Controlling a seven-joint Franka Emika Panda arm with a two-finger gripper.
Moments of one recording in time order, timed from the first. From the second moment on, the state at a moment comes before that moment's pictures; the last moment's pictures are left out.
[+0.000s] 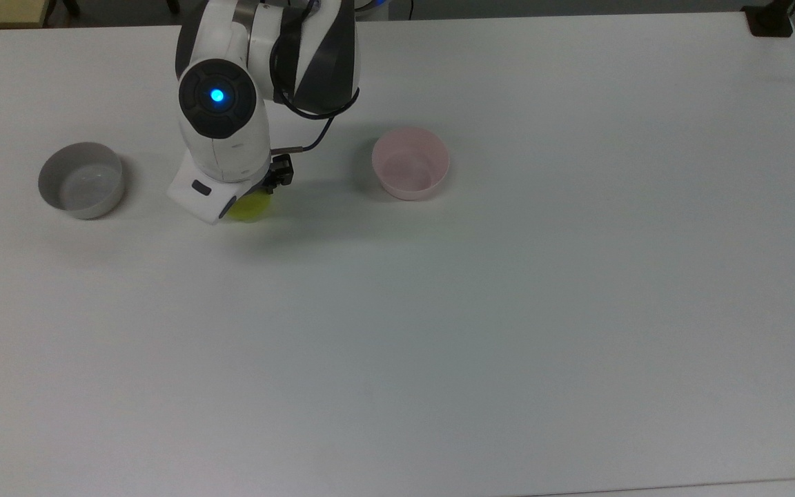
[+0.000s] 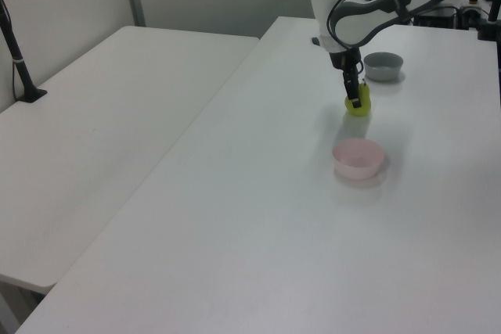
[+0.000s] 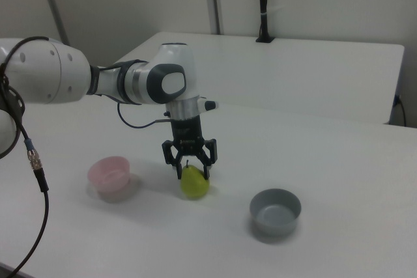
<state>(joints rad) 0.09 0.49 -0.22 -1.62 -0.11 1.87 -0.37</state>
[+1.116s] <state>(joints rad) 0.02 0.07 -0.22 -1.59 -0.05 1.70 -0.13</state>
